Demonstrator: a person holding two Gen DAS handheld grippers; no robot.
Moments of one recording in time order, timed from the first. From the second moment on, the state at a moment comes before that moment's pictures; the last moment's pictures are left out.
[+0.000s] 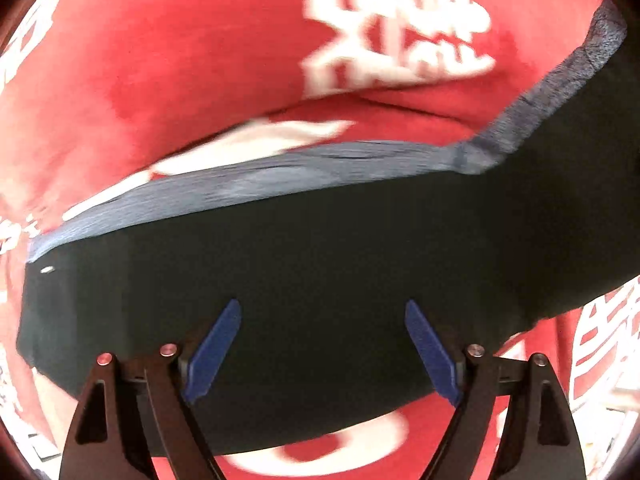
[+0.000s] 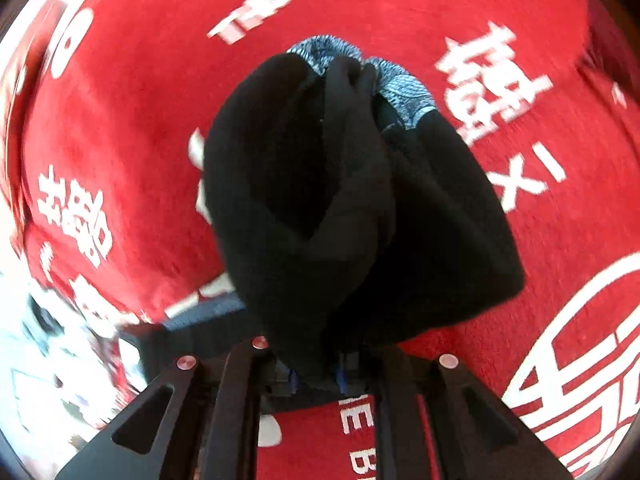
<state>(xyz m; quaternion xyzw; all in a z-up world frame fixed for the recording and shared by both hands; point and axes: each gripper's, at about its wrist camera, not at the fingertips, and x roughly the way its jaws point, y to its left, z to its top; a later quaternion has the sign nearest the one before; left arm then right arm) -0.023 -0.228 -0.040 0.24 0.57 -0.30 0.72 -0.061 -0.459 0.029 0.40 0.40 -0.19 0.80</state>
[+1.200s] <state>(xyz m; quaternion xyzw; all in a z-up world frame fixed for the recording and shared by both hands) 0.047 -0.158 -0.050 0.11 0.67 -0.34 0.65 -0.009 -0.345 -0.100 0.70 0.38 -0.08 0.60</state>
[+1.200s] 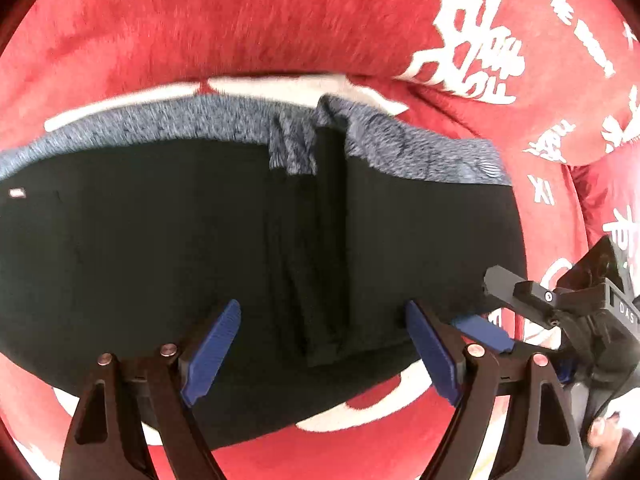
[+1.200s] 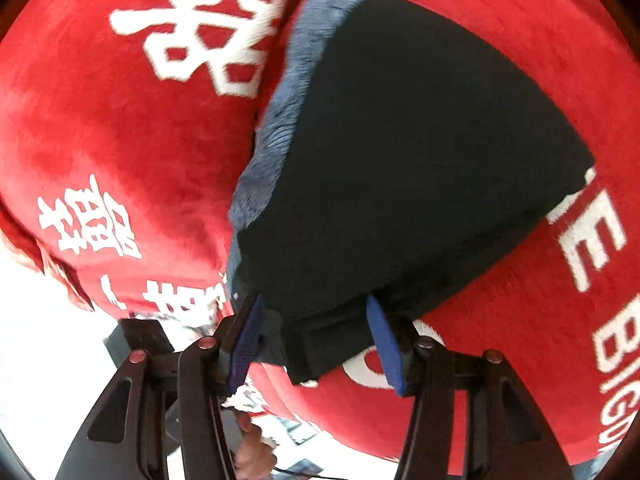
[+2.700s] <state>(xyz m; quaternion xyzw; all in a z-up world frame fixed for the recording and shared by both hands) 0.049 -0.139 0.000 0.16 0.60 -0.28 0.73 0.000 -0.328 -0.062 0.61 0.46 0.01 0.65</state>
